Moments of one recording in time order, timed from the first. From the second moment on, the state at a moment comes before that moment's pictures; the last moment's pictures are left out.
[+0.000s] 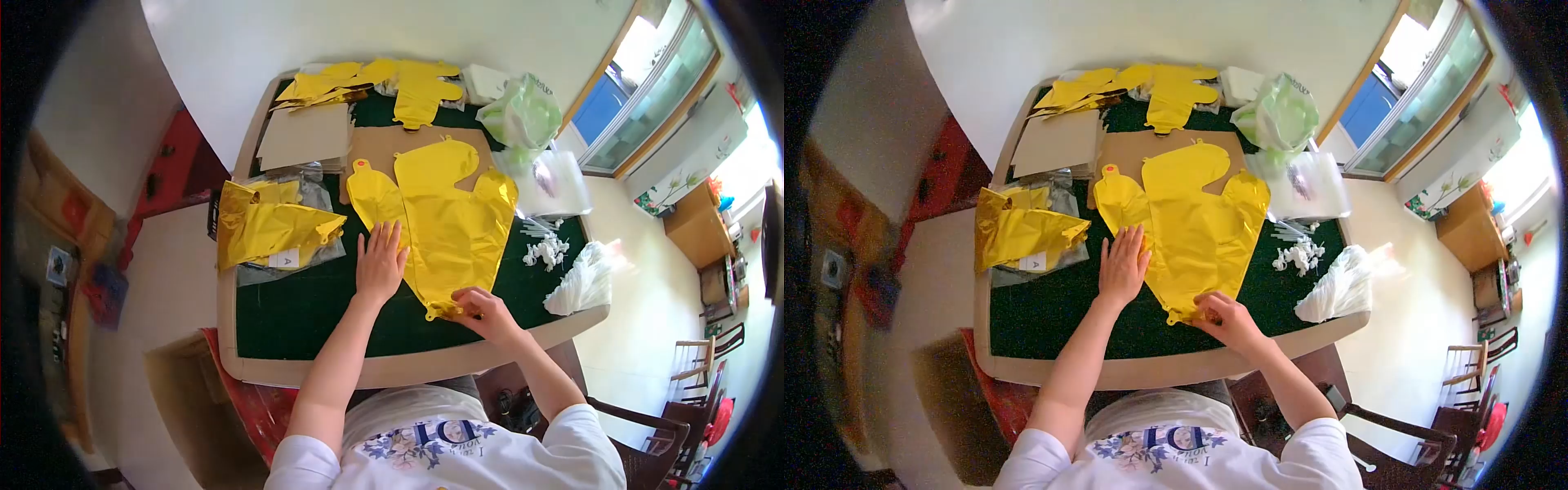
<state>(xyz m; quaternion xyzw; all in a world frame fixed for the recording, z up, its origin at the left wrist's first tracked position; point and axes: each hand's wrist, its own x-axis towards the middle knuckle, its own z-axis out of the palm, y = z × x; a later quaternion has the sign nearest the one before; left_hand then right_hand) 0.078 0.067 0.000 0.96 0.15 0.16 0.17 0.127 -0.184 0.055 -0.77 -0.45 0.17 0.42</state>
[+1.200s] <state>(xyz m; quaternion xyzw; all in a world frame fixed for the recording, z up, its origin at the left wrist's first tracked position) 0.097 0.089 -0.005 0.96 0.22 0.13 0.10 0.224 -0.185 0.006 -0.87 -0.36 -0.17 0.28</state>
